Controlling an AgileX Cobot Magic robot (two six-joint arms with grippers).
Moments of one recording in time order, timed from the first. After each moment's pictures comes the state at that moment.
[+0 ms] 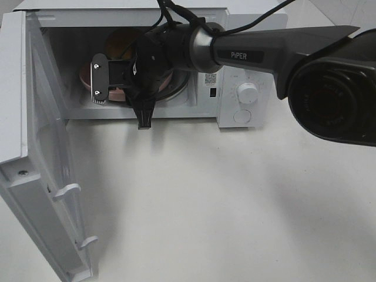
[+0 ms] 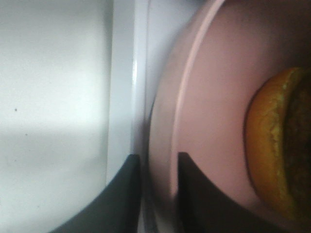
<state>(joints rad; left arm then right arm) 0.03 0.00 -0.52 -0.06 1.08 -0.02 0.68 2.49 -2.05 -0.14 0.45 -1.00</state>
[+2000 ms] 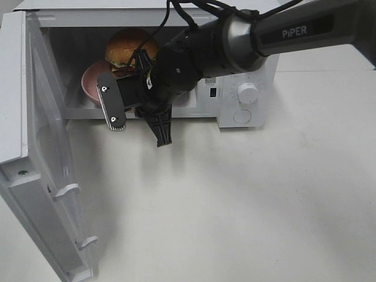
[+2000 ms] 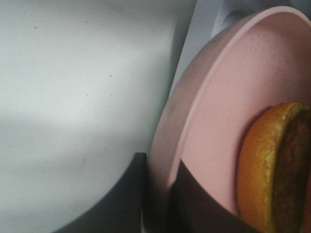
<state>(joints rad) 0.03 0.00 -0.52 -0.06 1.08 -0.02 0.72 2.19 -1.54 -0.23 0.23 -1.06</state>
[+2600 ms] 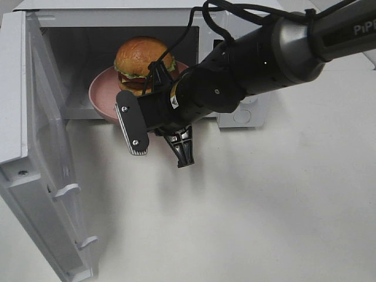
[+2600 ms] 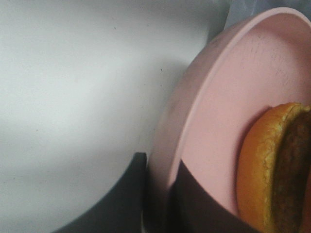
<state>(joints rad) 0.03 0.00 -0.52 -0.06 1.08 -0.02 0.73 2.01 -1.22 -0.28 0.08 -1.03</state>
